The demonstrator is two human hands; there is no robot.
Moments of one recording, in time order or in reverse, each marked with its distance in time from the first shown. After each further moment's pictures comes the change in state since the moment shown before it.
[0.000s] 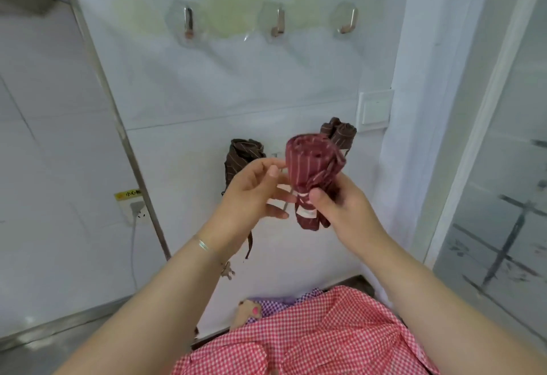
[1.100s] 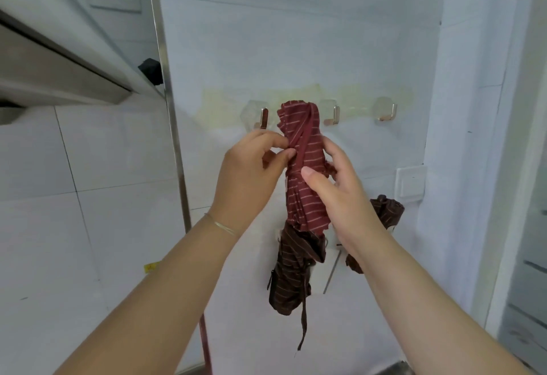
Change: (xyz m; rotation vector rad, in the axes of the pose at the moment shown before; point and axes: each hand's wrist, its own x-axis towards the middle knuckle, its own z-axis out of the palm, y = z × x) left_hand 0.082 0.097 -0.108 0.670 0.367 0.883; right_hand 0.112 -0.094 0.089 0.107 0.112 -0.074
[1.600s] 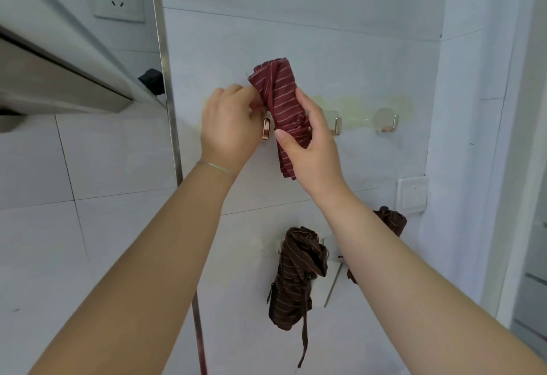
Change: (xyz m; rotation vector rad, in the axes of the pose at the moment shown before) left_hand 0.083 -0.031 -0.009 0.398 0.082 -0.028; right_hand 0.081 -0.012 0.029 -0.177 0.124 -0.365
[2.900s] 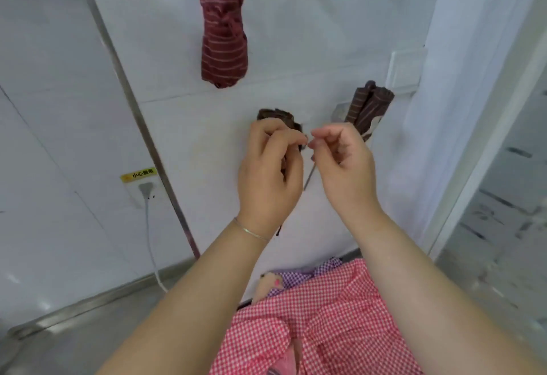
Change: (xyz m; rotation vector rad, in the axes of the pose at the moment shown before) left_hand -0.229 0.071 0.035 -0.469 -0.044 -0.053; right_hand -0.176 0.048 -0.066 -0.138 0.099 0.245
